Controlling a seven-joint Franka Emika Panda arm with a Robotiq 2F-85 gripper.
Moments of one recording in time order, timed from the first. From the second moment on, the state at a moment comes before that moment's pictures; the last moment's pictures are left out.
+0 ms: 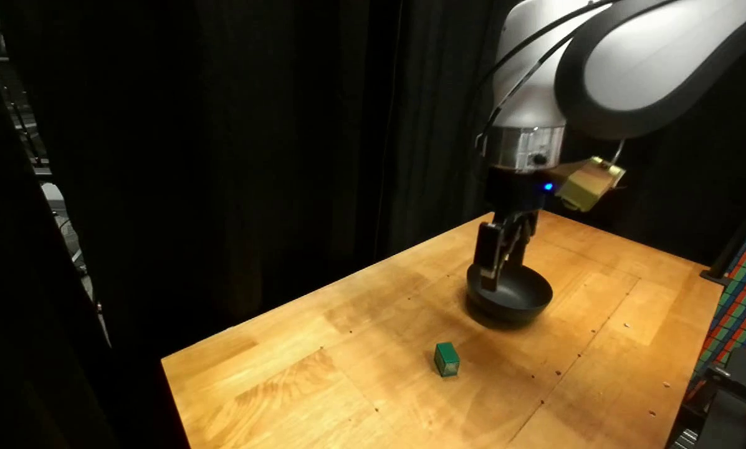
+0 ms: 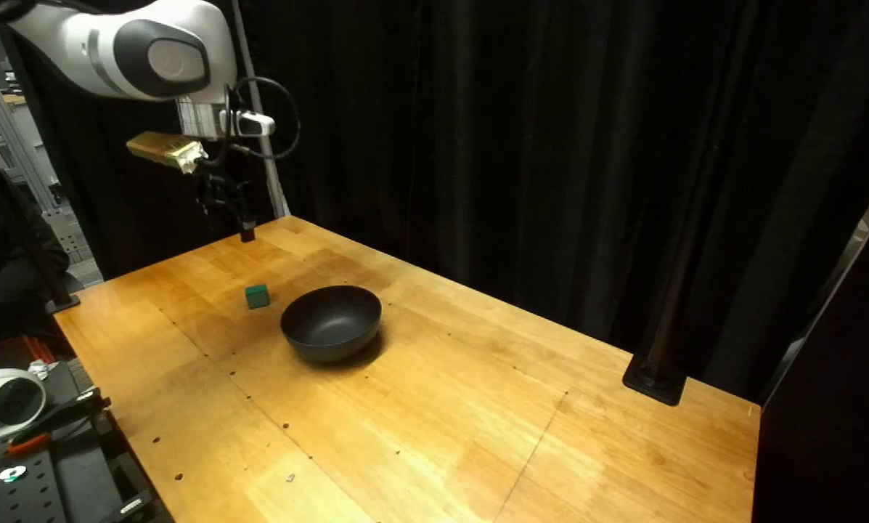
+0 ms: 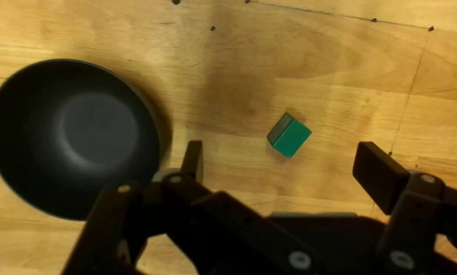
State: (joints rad) arm 0.16 0.11 0.20 -2.26 -0.01 2.27 0.15
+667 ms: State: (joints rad) arm 0.26 0.47 0.19 -2.10 0.04 2.43 0.24
